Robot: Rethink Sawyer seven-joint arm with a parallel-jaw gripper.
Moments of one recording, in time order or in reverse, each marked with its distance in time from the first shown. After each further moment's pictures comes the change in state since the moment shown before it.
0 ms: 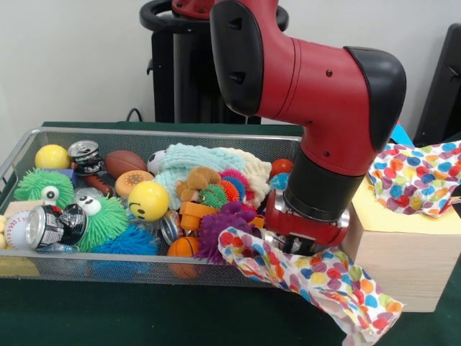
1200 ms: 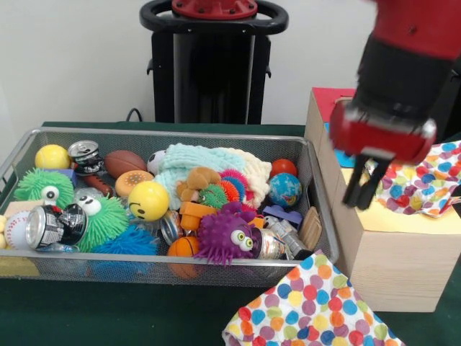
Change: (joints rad) arm 0.065 -0.258 0.019 0.055 0.003 0.100 0.000
